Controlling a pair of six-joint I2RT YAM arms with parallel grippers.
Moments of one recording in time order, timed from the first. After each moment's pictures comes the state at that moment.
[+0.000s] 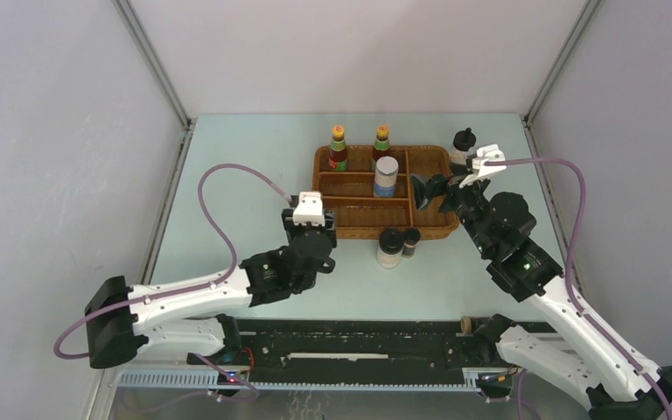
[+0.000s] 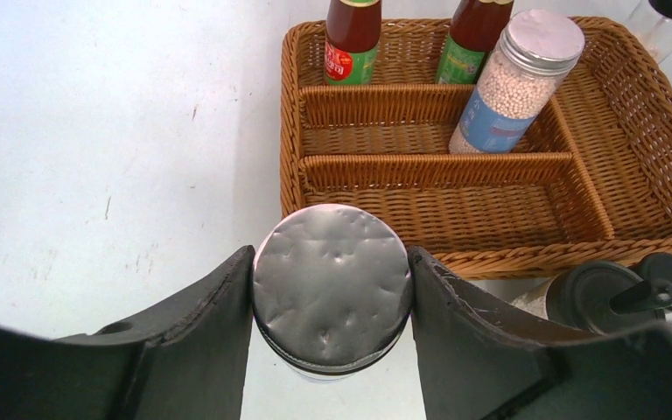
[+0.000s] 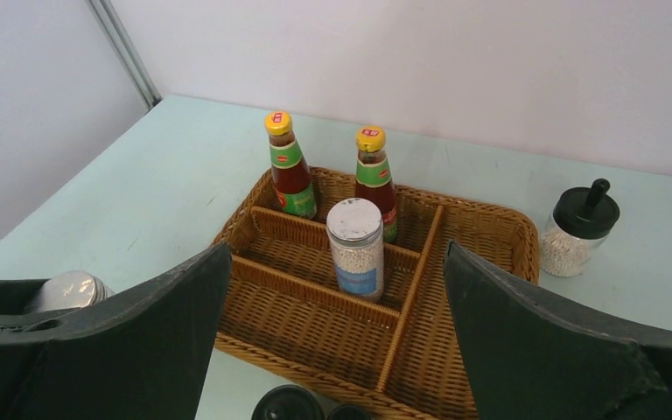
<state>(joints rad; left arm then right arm) -1.14 1.11 0.72 -0.01 -1.02 -0.41 0.63 0.78 0.86 -0.04 0.26 0.10</state>
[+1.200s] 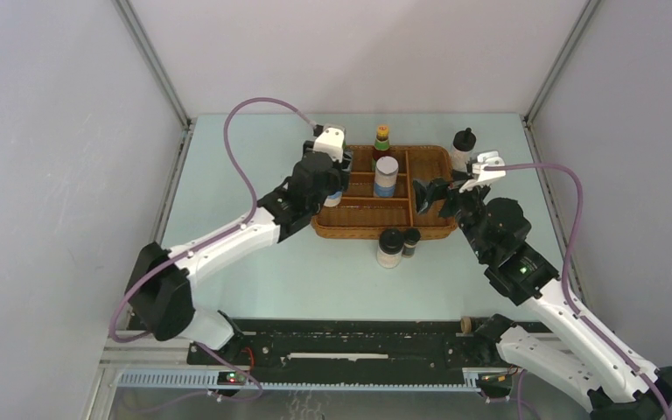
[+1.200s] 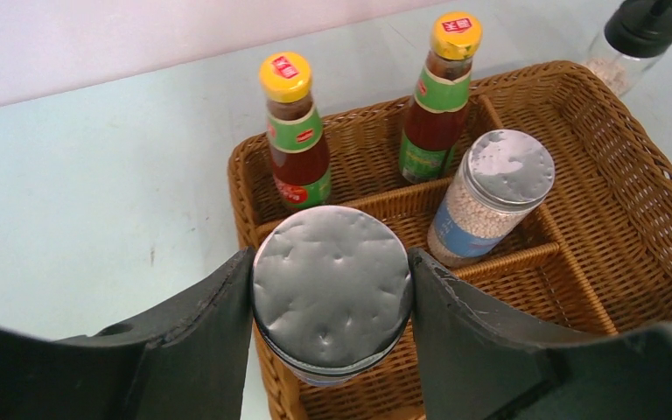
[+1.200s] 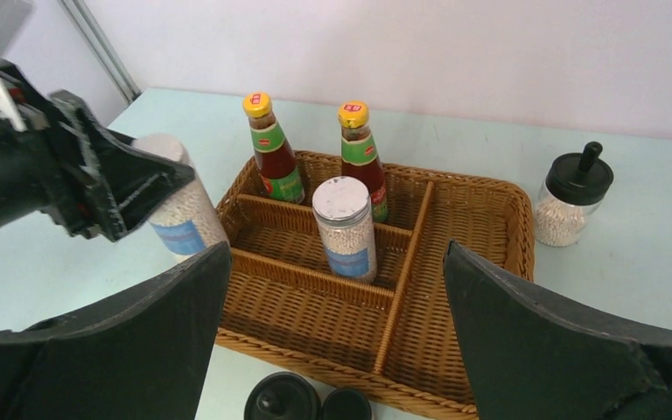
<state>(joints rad) -0.77 1.43 1.11 0.05 -0.50 -0.11 0.64 0.75 0.80 -0.04 0.31 0.14</state>
